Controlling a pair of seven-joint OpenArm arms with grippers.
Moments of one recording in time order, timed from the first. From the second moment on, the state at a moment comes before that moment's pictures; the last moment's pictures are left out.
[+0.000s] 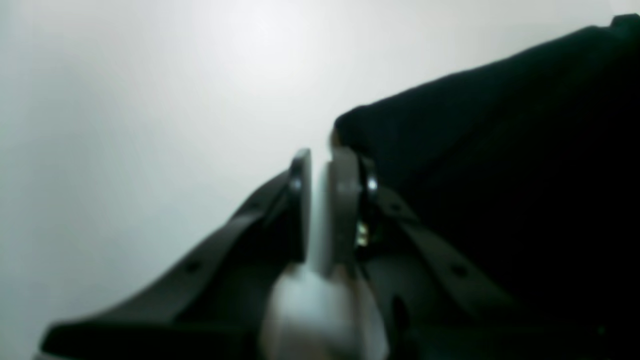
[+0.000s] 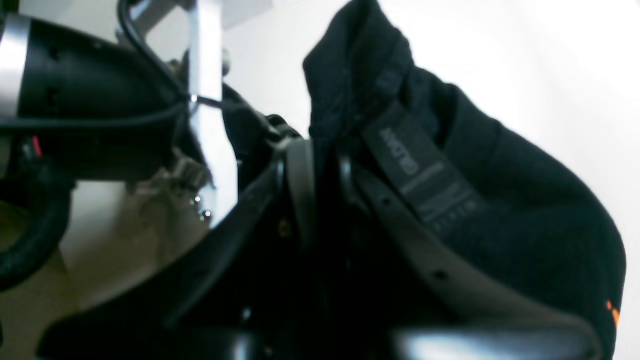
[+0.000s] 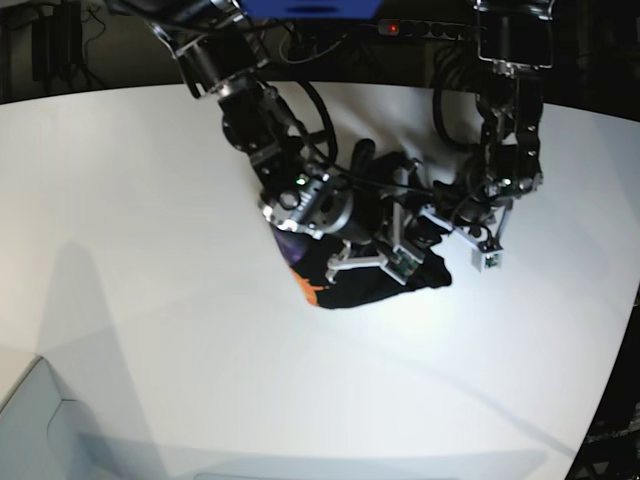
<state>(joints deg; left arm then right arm) 0.4 -9.7 0.3 84.7 -23.2 3.3 47.0 7.2 -7.9 -28.9 83.8 1.0 30.2 -35.1</state>
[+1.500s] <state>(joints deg) 9.9 -11.4 -6.9 95.1 -25.1 3.7 49.6 6.6 -5.0 -5.9 95.8 2.3 32.4 -37.2</state>
